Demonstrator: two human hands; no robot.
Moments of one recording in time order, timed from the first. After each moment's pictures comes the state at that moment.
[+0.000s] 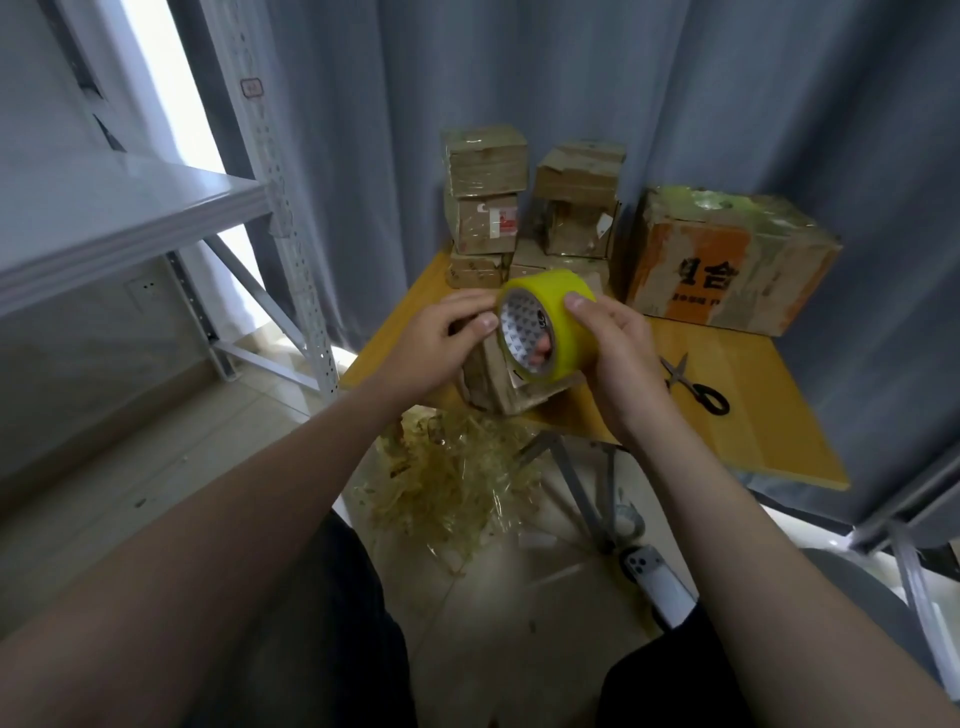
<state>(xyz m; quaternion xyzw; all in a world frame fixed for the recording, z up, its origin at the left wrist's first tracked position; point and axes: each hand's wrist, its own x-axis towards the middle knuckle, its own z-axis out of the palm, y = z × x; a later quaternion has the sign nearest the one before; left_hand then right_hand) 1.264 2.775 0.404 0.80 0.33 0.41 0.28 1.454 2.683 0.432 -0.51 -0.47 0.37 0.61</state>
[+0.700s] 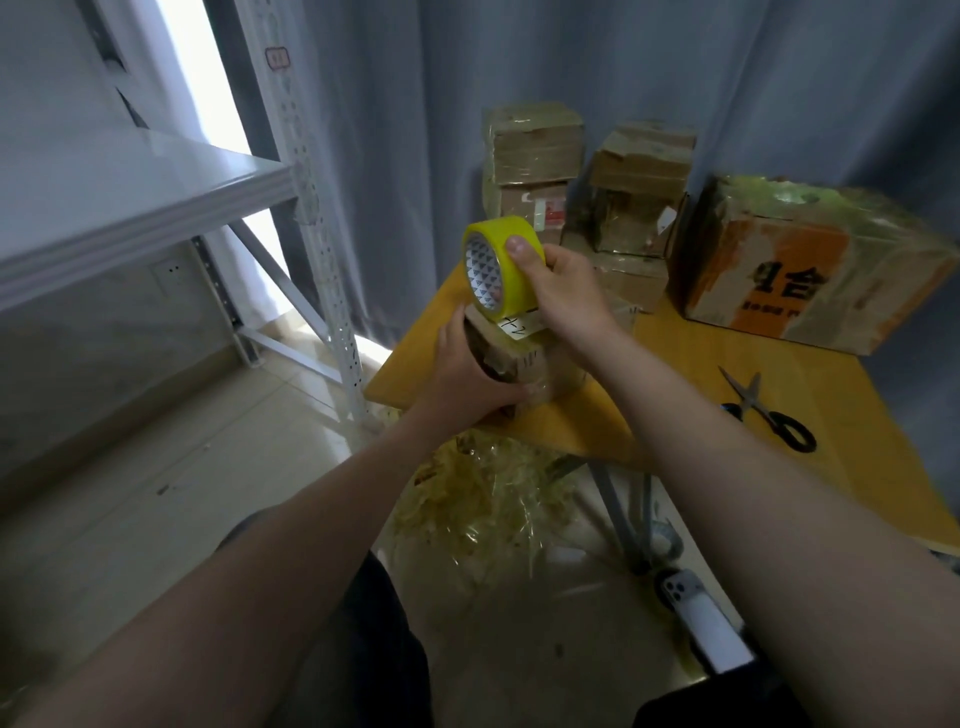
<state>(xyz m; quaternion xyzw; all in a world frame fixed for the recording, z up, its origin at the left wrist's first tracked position) 1.265 2.826 0.329 0.69 0.51 0.38 0.35 1.407 2.830 0.427 -0.58 -0.57 0.29 0.49</state>
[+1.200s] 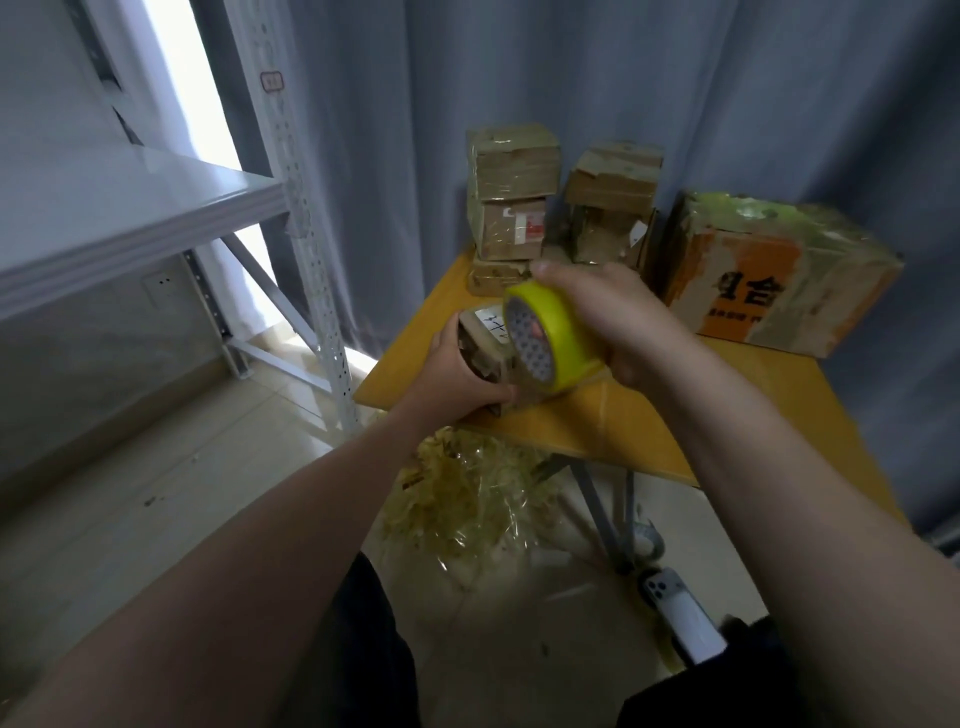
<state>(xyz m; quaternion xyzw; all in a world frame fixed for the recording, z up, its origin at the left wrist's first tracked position) 1.265 2.830 0.336 0.71 0.50 0.34 0.36 1.432 2.741 0.485 -0.64 -0.50 0.38 0.44</state>
